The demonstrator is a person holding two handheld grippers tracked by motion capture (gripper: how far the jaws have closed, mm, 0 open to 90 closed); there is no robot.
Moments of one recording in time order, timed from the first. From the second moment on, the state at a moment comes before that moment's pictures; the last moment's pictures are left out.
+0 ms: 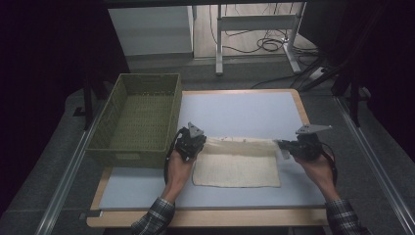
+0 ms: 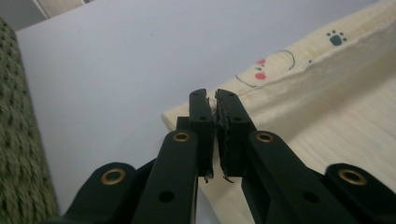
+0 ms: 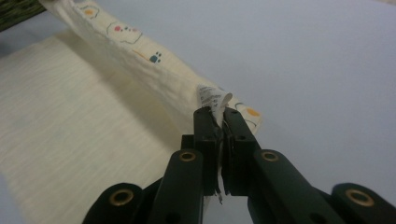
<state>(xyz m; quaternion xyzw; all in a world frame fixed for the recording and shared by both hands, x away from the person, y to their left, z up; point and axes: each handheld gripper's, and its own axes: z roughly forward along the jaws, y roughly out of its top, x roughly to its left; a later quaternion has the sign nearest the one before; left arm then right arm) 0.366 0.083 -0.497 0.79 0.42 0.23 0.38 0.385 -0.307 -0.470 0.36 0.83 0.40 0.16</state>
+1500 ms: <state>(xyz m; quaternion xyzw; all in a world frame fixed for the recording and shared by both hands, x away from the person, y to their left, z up) 0.272 0.138 -0.519 0.80 0.41 0.15 0.40 0.302 -0.329 -0.492 0.34 0.85 0.39 0.11</state>
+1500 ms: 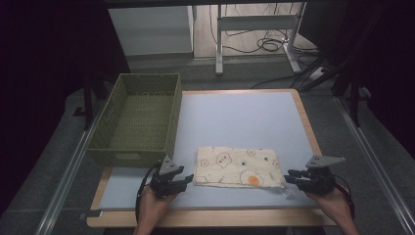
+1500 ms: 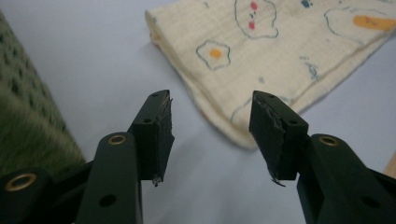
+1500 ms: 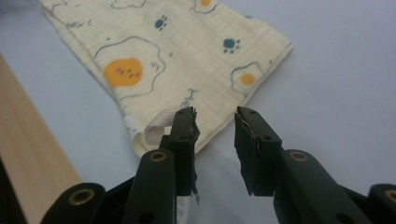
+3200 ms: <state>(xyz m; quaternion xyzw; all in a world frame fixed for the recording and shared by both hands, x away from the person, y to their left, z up) 0.409 0.050 -0.520 0.82 0.41 0.12 0.38 0.449 -0.312 -0.484 0.40 0.84 0.33 0.18</state>
